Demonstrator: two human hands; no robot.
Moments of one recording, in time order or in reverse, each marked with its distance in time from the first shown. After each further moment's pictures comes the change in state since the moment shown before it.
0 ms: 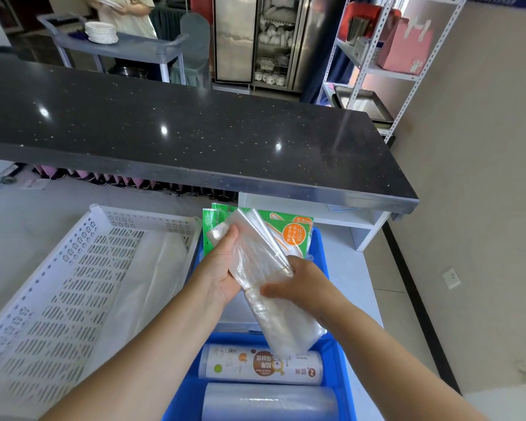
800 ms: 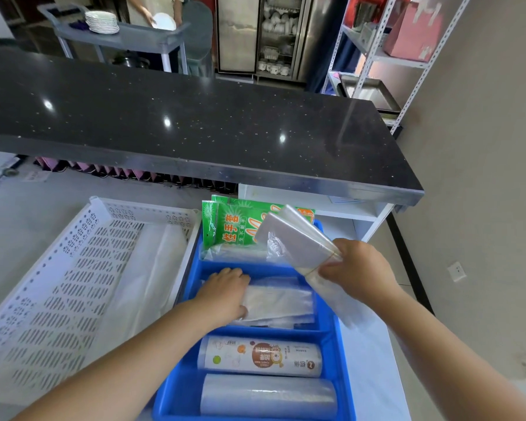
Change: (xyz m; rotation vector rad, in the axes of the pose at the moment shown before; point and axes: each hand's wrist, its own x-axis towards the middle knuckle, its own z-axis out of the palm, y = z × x) left_hand 0.008 -0.037 -0.055 2.312 -0.169 0.303; right_hand -0.004 0.021 -0.068 -0.619 0.283 -0.040
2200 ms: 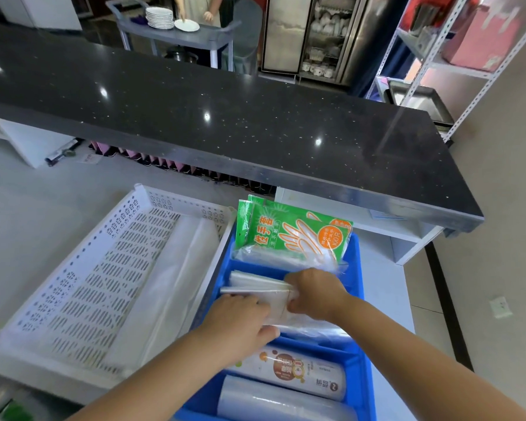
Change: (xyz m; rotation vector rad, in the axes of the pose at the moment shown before) left_hand -0.059 0.009 -0.008 -0.088 0.161 0.004; right_hand 0.035 -0.050 0.090 -0.340 -0.307 -0.519
